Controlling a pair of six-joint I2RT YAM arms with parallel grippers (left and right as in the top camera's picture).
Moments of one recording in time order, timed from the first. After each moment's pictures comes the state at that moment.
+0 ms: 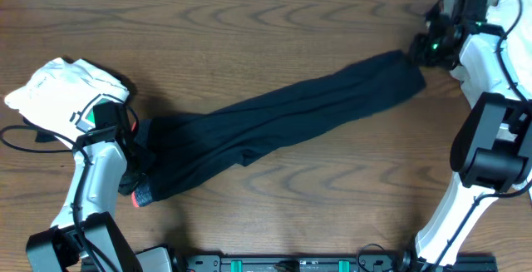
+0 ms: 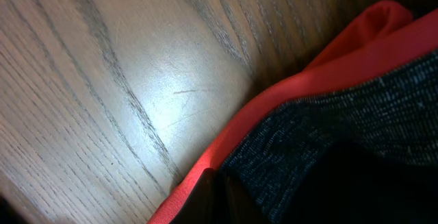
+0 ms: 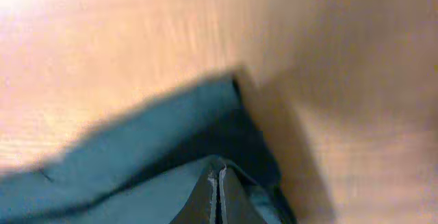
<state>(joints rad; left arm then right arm) 0.29 1.45 0.77 -0.83 -0.17 -0.70 -0.22 2.17 1.73 -0.69 -0.34 0.02</state>
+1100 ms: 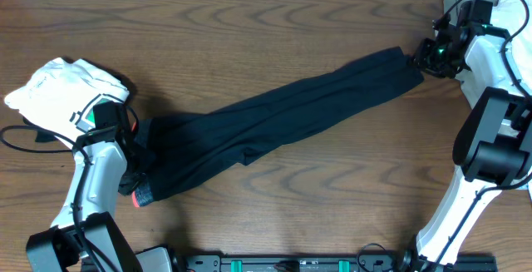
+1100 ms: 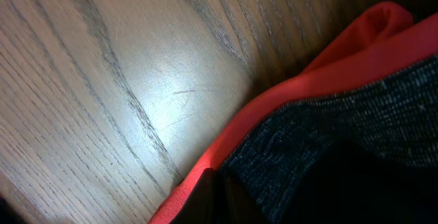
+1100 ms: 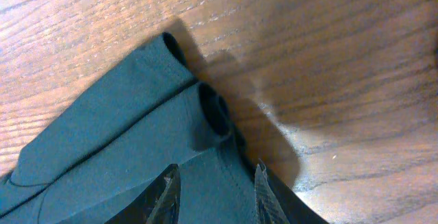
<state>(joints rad) 0.29 1.45 0.77 -0.83 -0.17 -0.70 -0.25 2.23 1.75 -0.79 -0.30 0.09</state>
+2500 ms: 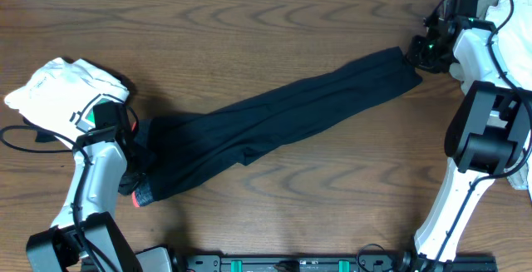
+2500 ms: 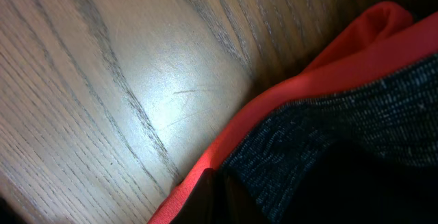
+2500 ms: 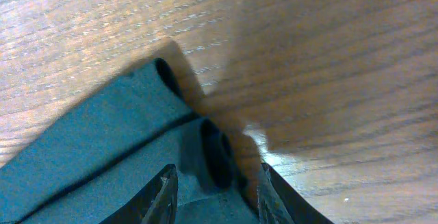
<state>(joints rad) 0.29 1.45 0.77 -0.83 -0.17 -0.70 -0.21 2.31 1.85 -0.82 -0.22 0.09</state>
